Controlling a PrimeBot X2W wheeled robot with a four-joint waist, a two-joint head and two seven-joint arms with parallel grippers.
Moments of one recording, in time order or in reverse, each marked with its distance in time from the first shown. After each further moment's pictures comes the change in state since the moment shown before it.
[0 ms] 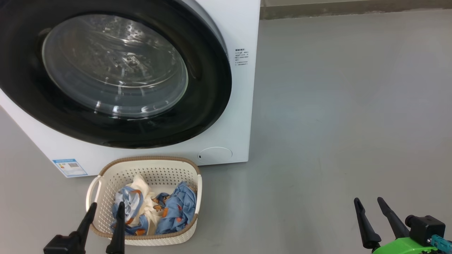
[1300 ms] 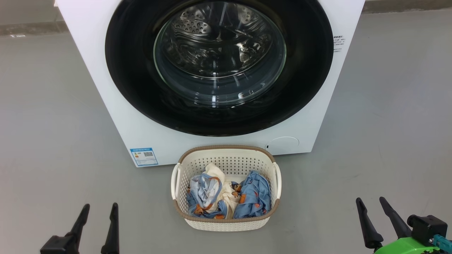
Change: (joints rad) left arm 0.001 0.005 0.018 0.007 0.029 0.000 0.001; right arm 0.000 -0.010 -0.002 0.000 0.000 0.000 0.000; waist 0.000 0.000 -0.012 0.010
